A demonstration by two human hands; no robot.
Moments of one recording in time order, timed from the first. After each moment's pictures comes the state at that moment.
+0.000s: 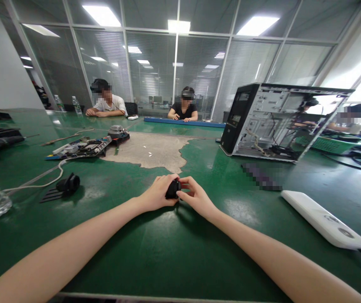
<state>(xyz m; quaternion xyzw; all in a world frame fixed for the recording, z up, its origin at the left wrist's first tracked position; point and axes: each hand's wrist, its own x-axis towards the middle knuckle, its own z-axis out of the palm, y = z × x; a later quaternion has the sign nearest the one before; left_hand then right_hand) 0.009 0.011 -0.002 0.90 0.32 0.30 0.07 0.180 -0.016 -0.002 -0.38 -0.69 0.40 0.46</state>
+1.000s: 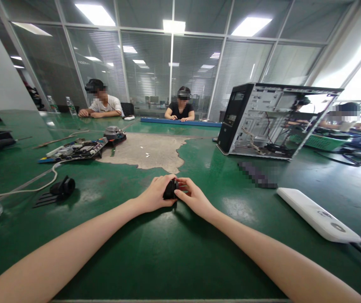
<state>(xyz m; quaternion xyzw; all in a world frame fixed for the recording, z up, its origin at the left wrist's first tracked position) 0.011 0.012 -0.002 0.90 0.32 0.29 0.07 0.180 -0.015 -0.004 -0.41 -0.69 0.40 0.45</state>
